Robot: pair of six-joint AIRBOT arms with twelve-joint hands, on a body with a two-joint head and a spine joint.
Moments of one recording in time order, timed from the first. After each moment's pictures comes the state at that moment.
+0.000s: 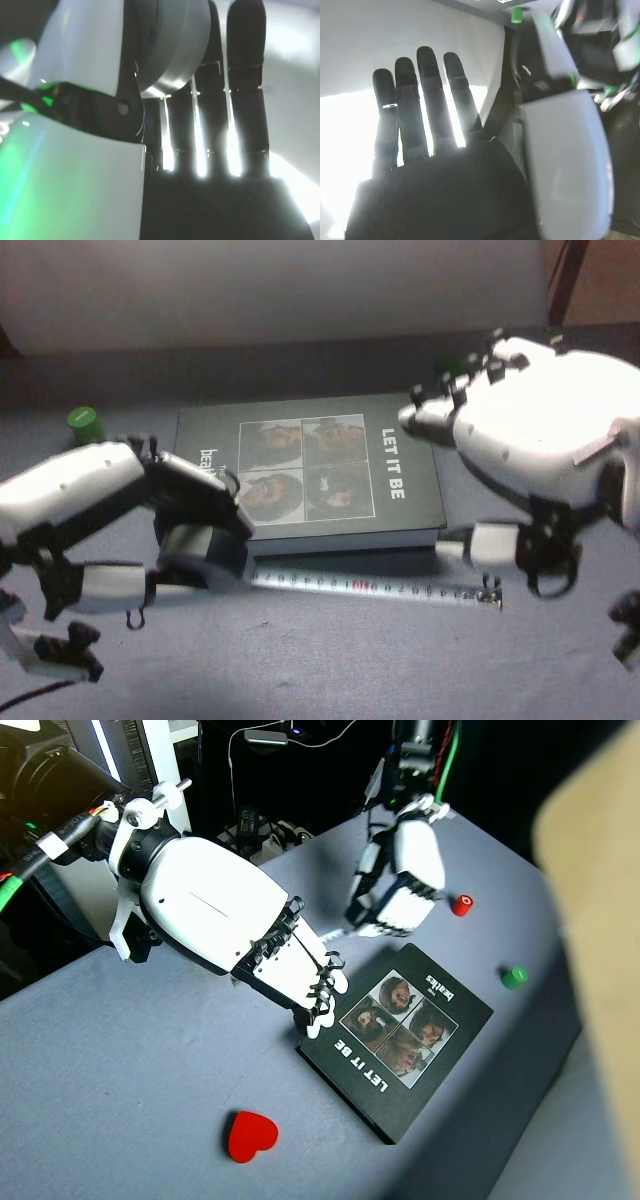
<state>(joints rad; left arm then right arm) 1.01 -0.86 0.98 0.01 -0.89 0.36 -0.19 -0.97 0.50 -1.63 -0.86 0.55</state>
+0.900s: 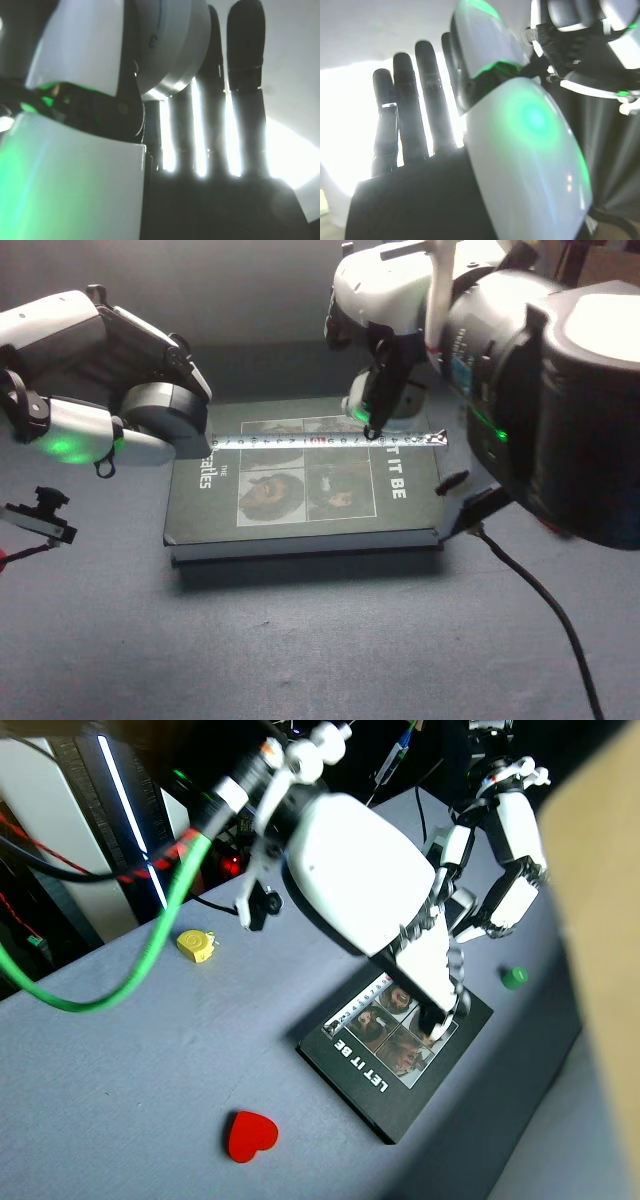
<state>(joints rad) 0.65 -0.81 1.11 0.07 -0.46 0.18 0.03 -1.35 0.81 -1.35 -1.09 0.51</state>
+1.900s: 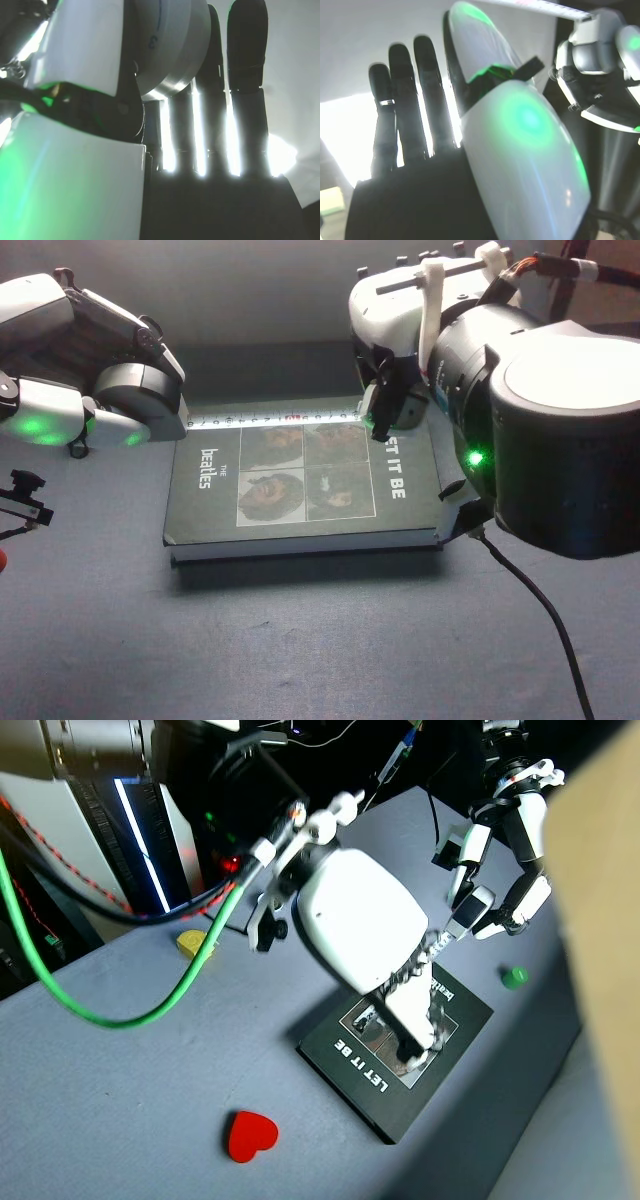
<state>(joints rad) 0.67 -0.81 1.18 0.15 -0.49 0.05 -0.05 -1.40 0.88 -1.41 -1.14 0.54</state>
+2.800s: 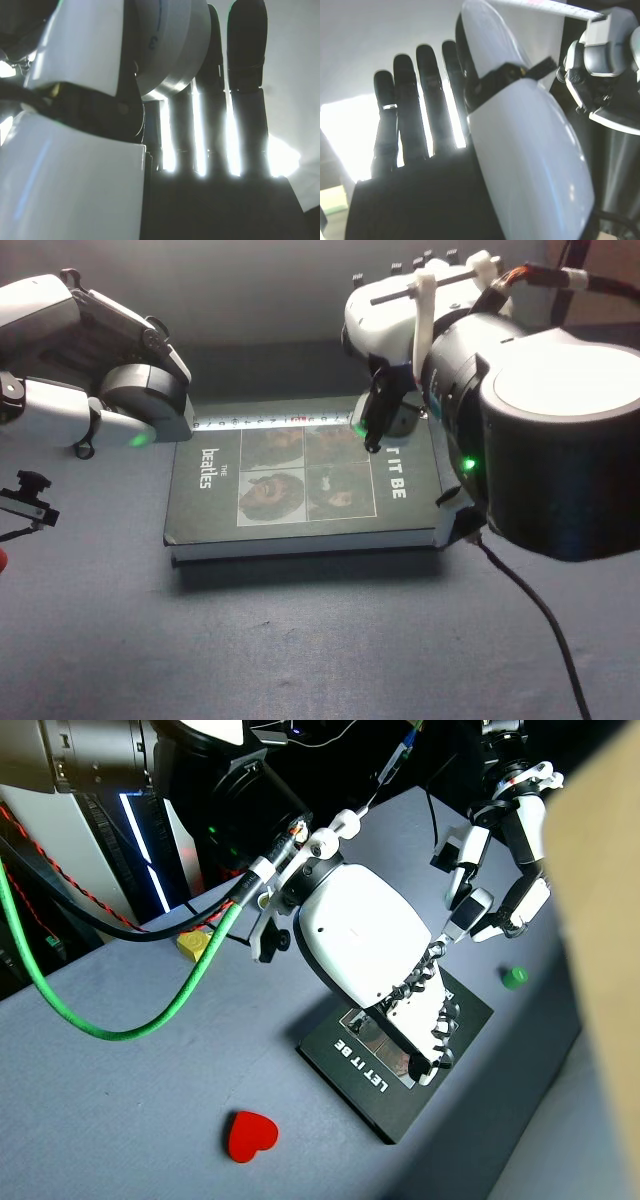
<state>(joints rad) 0.67 -0.82 1.18 0.17 -0.49 0.03 -0.07 -1.42 0.90 -1.41 -1.11 0.54</state>
